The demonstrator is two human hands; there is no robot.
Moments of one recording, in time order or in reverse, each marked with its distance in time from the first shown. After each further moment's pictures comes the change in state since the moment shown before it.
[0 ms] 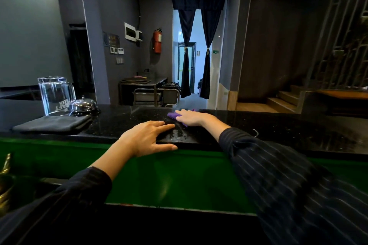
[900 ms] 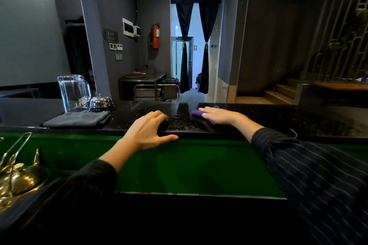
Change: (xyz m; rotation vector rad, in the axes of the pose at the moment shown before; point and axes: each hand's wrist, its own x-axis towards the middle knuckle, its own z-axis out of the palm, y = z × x) left_hand -0.034 -0.042 0.001 -0.023 0.284 0.037; right_hand -0.077 0.001 0.001 0.061 0.053 0.085
